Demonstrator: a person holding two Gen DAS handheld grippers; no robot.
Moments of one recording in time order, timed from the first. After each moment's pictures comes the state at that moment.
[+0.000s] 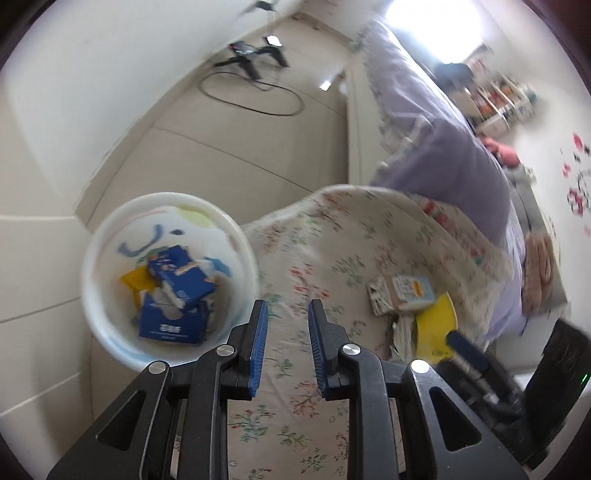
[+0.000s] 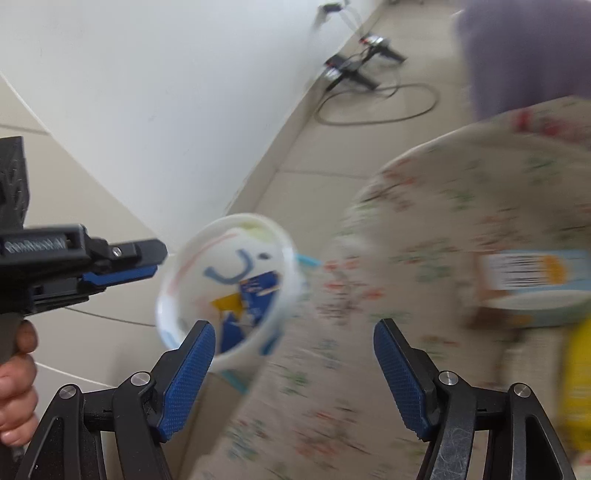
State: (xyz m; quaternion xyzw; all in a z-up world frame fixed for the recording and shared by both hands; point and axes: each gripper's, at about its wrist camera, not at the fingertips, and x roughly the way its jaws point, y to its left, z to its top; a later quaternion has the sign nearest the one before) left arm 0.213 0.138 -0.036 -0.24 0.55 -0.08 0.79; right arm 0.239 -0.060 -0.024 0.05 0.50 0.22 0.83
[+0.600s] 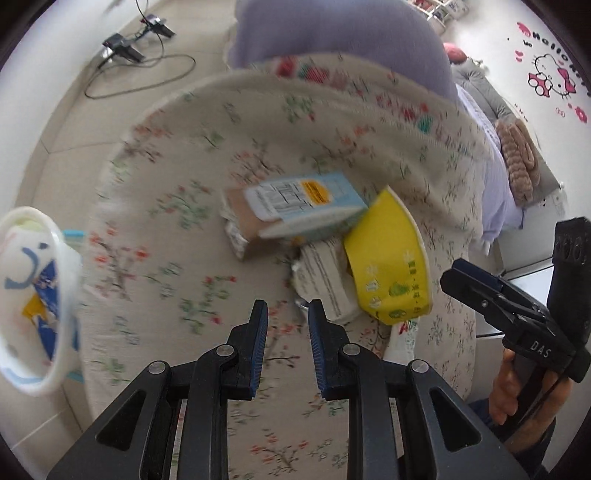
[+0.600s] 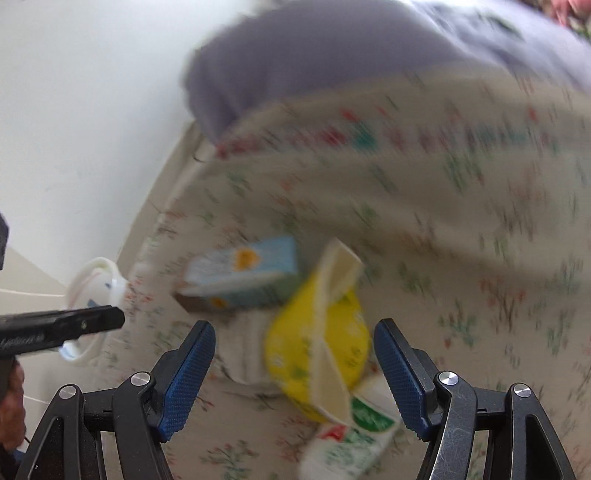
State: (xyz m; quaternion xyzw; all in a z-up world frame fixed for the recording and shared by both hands) left arm 0.222 -0.043 -0.074 -0.11 0.60 -0.21 0.76; right arm 0.232 -0.246 -0.028 0.10 0.52 0.08 0.84
